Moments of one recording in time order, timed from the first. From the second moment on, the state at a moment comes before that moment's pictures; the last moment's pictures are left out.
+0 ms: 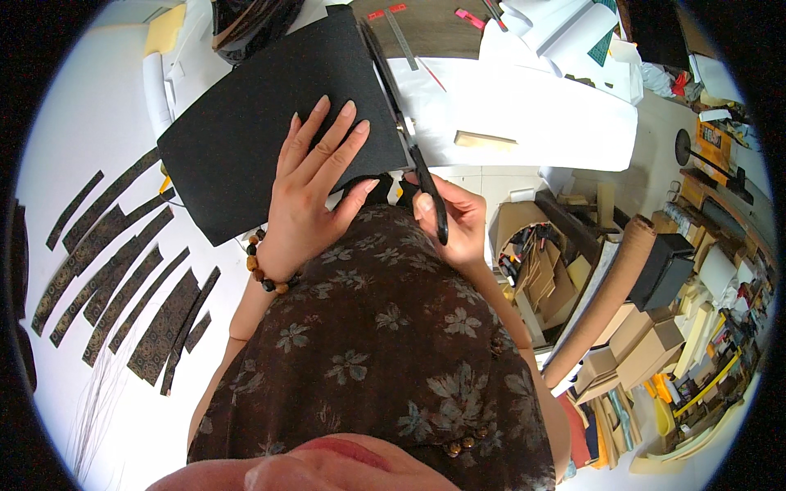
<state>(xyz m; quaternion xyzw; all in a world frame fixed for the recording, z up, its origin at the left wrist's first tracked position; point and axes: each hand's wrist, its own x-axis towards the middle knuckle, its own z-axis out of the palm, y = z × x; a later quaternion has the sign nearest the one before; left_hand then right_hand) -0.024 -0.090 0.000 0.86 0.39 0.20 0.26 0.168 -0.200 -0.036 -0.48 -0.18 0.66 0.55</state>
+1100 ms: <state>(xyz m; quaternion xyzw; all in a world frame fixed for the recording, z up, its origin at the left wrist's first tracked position) -0.023 -0.091 0.002 0.85 0.40 0.22 0.27 0.172 -0.191 -0.041 -0.49 -0.22 0.66 0.53</state>
